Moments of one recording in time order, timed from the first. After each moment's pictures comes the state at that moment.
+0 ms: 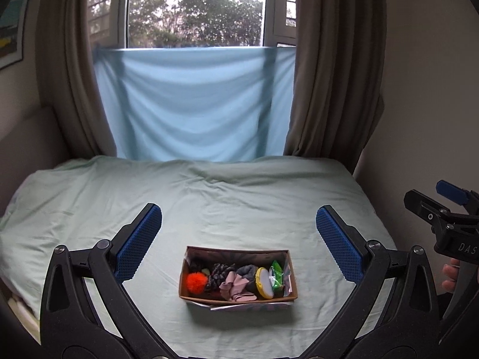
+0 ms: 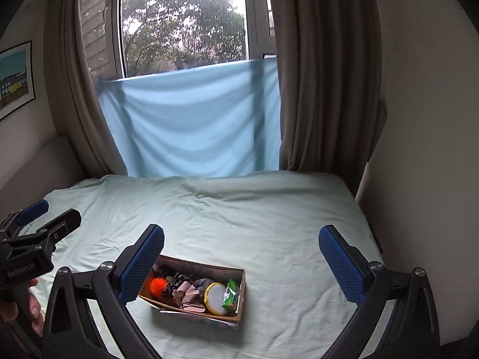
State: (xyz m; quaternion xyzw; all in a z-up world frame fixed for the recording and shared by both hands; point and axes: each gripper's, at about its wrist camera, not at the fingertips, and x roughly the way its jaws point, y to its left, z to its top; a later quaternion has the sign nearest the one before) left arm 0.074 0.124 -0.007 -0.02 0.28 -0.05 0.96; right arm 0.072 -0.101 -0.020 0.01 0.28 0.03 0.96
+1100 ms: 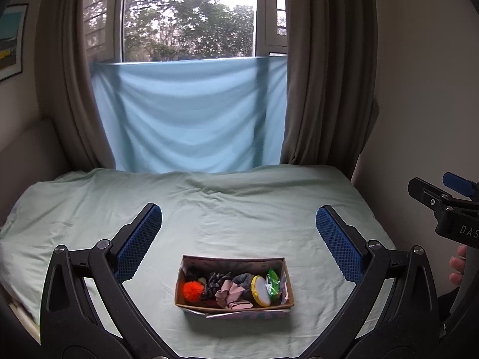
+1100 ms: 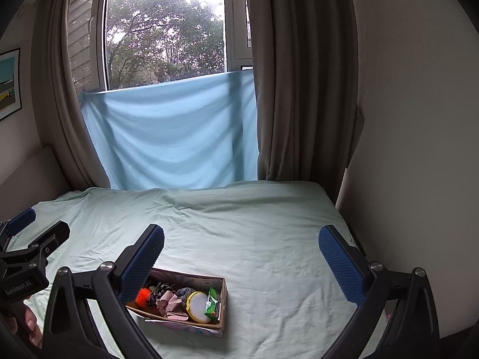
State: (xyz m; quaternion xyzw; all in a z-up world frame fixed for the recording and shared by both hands) left arm 0.058 0.099 -0.004 0.00 0.25 -0.05 0.97; right arm 0.064 -0.127 -0.015 0.01 0.26 -0.01 0.96
